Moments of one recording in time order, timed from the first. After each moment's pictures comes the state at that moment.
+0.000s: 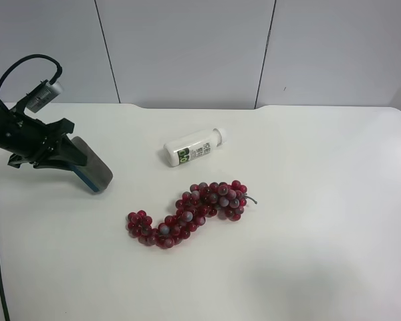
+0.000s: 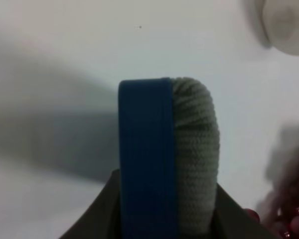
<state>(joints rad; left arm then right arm) 0.14 1.84 -0.94 -0.97 0.69 0.85 0.12 0.00 -0.51 -0.07 1.07 0.08</state>
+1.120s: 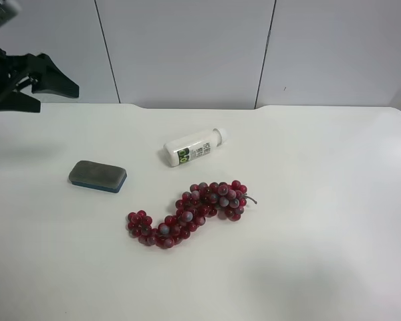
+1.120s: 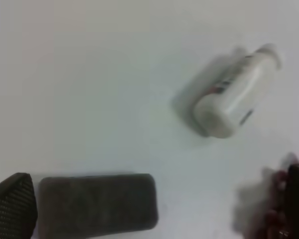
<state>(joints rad) 0.14 1.50 -1.01 -0.92 0.69 0.85 0.12 0.00 -0.51 -0.07 1.07 0.08</state>
